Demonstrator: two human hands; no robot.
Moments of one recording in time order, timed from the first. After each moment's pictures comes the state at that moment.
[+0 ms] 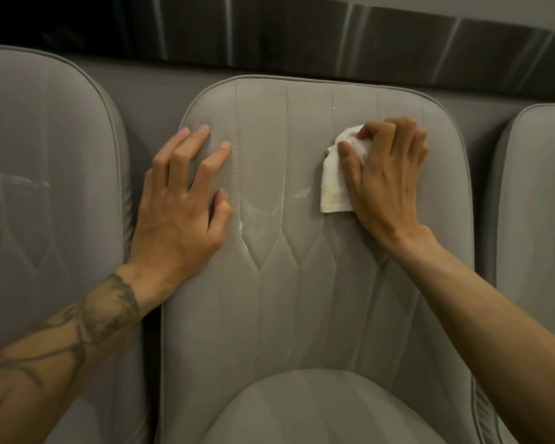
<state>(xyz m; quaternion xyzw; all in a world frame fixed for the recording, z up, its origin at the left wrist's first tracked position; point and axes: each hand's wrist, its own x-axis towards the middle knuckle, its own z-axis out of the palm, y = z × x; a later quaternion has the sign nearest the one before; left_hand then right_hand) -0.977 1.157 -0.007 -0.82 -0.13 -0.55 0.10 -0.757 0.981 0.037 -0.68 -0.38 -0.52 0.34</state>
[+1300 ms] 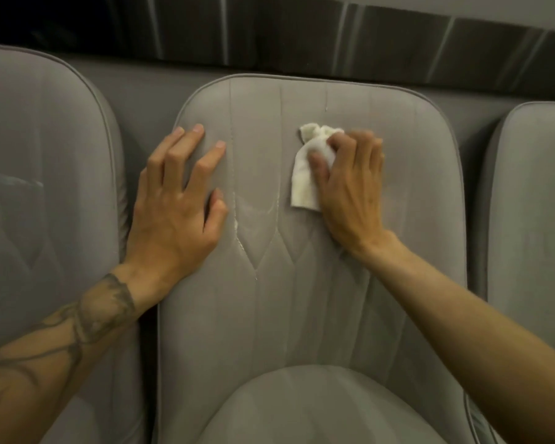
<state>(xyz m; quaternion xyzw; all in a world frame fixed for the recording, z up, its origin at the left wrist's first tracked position) -0.977 1.156 -0.008 -0.82 -0.14 -0.54 0.10 -0.783 1.002 0.021 -0.67 -0.40 -0.52 0.34</state>
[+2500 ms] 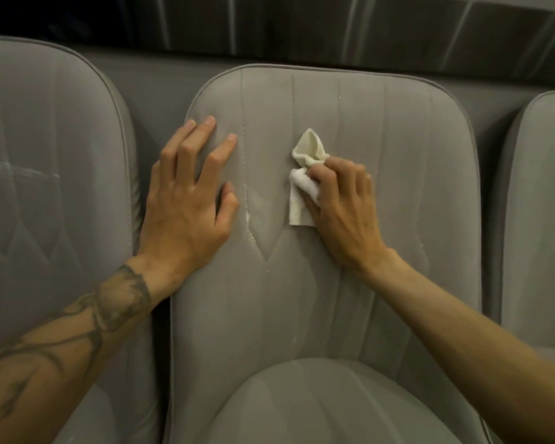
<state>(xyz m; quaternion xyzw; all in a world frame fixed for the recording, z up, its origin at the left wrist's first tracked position) -0.977 1.156 -0.010 -0.82 -0.13 -0.55 0.10 -0.788 1.006 -0.015 -0.62 -0.49 -0.55 0.27</state>
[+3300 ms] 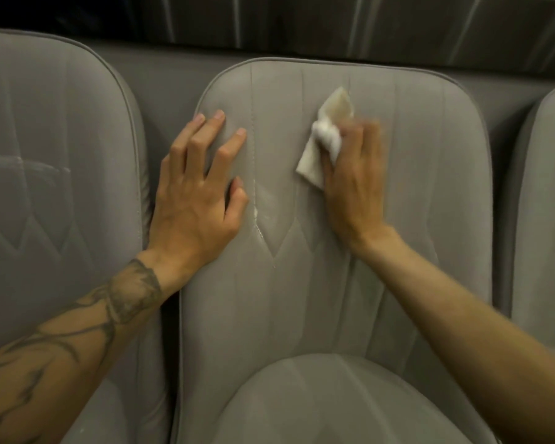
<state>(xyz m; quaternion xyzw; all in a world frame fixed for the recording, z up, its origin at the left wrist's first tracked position) -0.978 1.157 -0.010 -0.82 -0.14 -0.55 0.11 -0.802 1.020 0.016 -0.63 -0.43 -0.55 0.34</state>
